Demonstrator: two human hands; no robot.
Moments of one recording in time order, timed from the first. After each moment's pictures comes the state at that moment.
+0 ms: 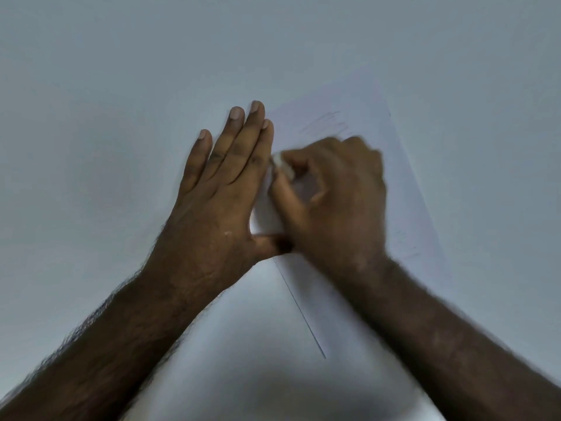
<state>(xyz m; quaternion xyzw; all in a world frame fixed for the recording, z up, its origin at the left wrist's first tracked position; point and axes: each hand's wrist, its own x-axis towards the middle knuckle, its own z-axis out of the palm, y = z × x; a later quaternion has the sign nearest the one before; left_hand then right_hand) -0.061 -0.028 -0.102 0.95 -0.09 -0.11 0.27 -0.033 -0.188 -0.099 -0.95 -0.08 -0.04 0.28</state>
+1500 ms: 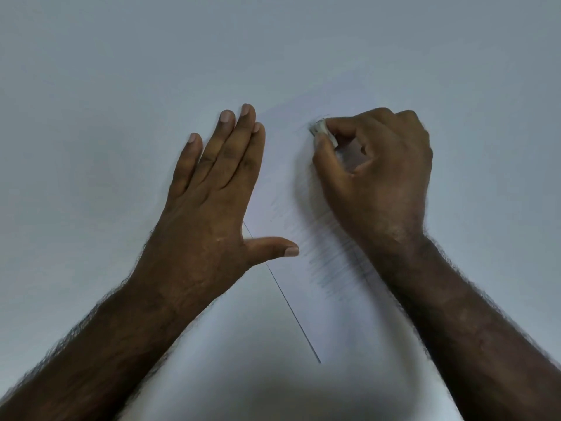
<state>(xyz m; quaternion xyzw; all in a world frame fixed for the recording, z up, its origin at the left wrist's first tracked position) -0.057 -0.026 -0.104 0.96 -0.11 -0.14 0.23 0.000 -0.230 -0.104 -0.96 -0.04 -0.10 0.26</state>
